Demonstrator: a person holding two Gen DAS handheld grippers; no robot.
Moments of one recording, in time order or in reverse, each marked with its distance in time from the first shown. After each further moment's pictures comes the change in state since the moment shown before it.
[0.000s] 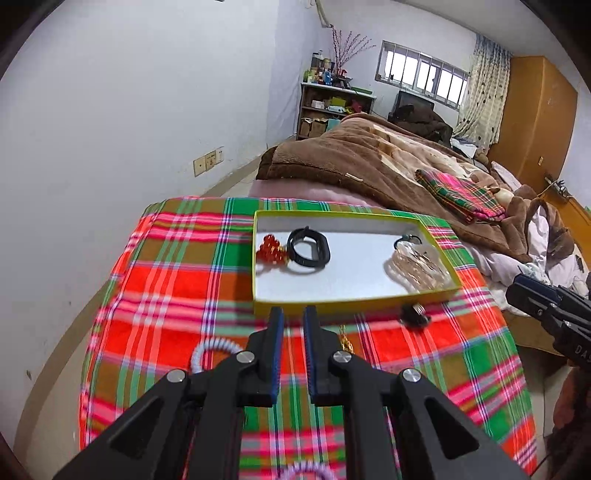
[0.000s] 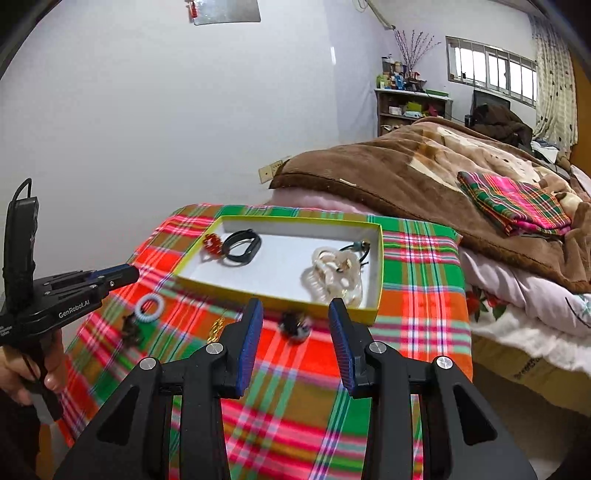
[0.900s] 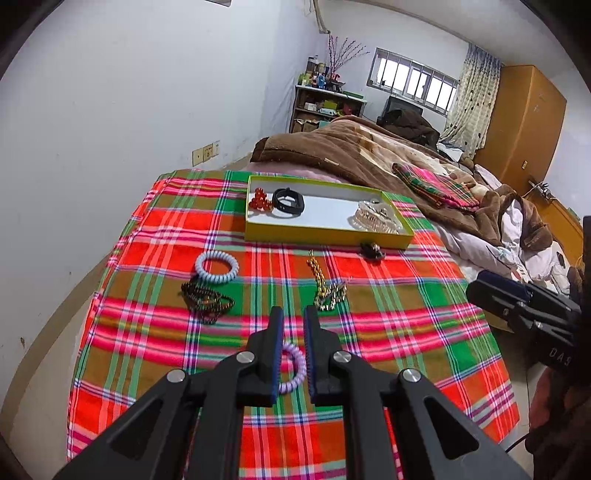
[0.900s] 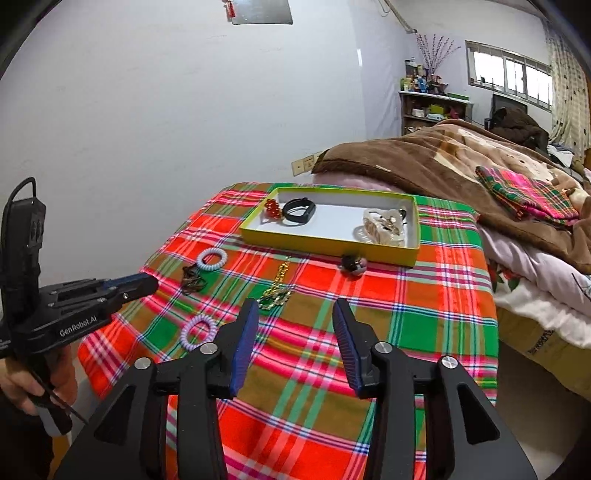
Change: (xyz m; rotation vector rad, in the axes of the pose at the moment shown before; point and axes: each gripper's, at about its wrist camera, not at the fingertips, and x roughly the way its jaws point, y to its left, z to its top) left arm -0.073 -0.014 -0.081 -0.026 -0.008 -0.048; right arm -0.050 0.048 -0.062 -0.048 0.005 0.093
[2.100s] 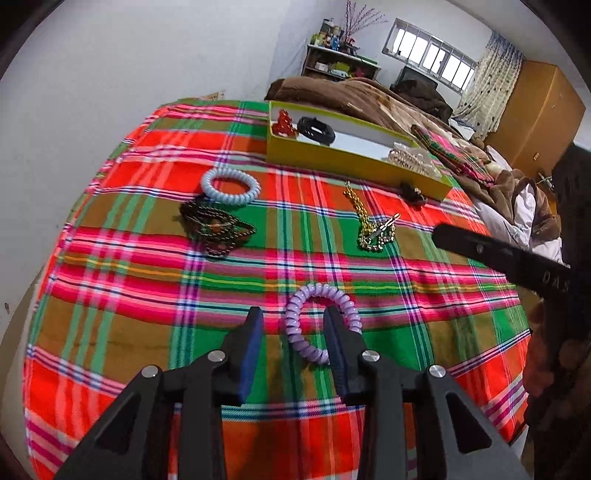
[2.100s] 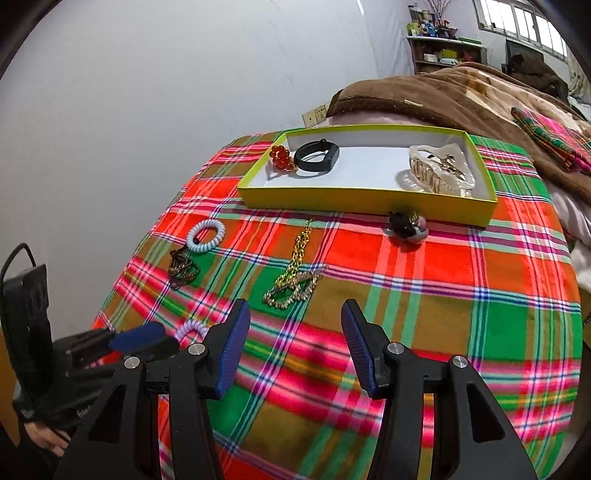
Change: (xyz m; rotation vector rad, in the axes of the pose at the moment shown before) left arm 0.064 0.037 -0.041 -0.062 0.162 -0.029; right arm 0.112 -0.002 0.005 0.100 0.180 0.086
